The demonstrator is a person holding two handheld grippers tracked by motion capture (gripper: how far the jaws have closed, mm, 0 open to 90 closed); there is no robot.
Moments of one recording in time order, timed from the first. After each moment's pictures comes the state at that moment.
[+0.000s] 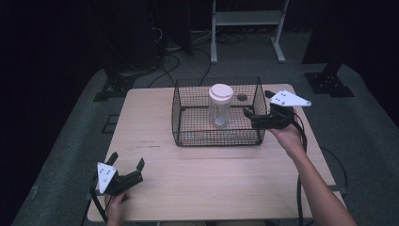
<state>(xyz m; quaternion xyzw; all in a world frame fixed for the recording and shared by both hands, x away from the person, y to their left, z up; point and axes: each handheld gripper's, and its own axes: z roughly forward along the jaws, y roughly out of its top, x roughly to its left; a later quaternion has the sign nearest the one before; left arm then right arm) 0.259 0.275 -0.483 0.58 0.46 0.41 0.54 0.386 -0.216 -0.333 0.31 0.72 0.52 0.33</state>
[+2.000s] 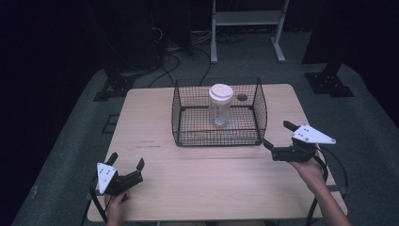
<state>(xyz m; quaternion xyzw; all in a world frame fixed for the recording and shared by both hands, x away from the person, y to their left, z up) 0.258 0.276 -0.483 0.58 0.46 0.41 0.54 0.319 -0.271 -0.391 0.33 0.73 0.51 0.32</state>
